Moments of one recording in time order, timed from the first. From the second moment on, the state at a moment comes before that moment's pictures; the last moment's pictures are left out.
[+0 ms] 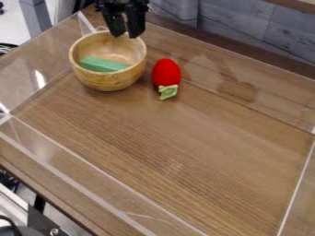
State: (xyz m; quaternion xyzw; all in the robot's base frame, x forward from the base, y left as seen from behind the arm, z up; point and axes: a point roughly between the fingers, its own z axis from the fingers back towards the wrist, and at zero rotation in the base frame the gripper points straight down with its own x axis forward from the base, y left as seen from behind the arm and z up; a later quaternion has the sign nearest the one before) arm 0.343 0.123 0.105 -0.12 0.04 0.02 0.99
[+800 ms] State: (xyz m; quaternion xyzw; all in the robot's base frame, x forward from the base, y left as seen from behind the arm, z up) arm 0.345 0.148 0.098 -0.12 0.06 -0.02 0.99
